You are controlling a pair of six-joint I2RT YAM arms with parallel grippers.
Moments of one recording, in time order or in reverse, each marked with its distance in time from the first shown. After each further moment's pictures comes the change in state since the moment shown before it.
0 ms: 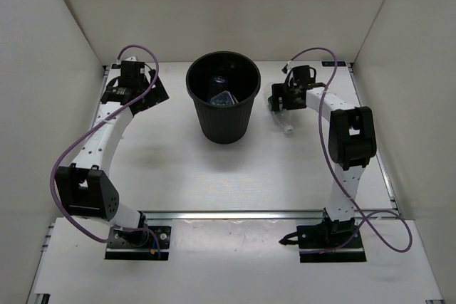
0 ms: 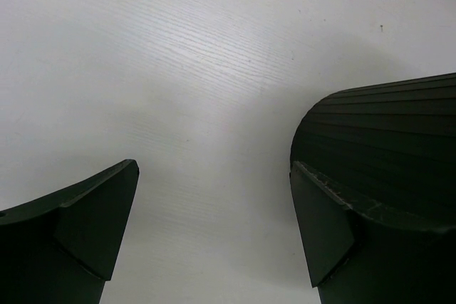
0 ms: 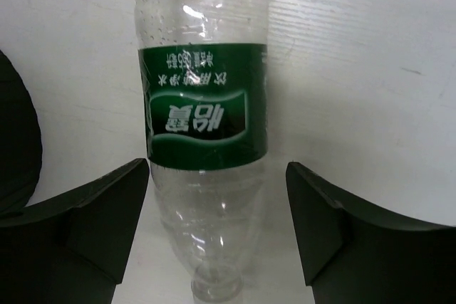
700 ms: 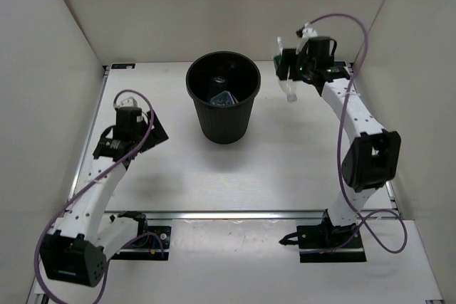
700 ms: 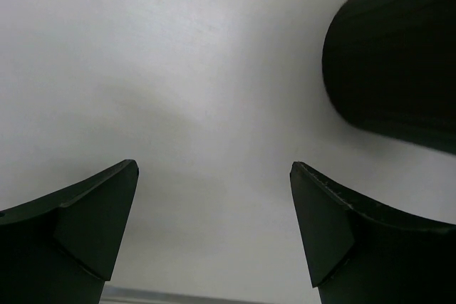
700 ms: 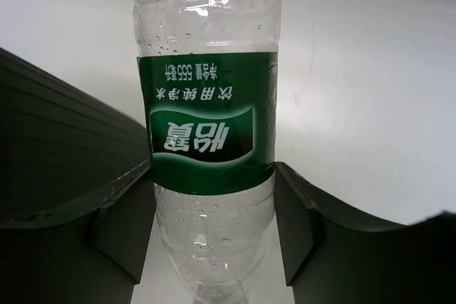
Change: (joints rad) left arm -0.034 -0.446 -0.452 0.018 0.023 -0.053; right arm 0.018 -0.219 0.102 -0.038 0.006 0.064
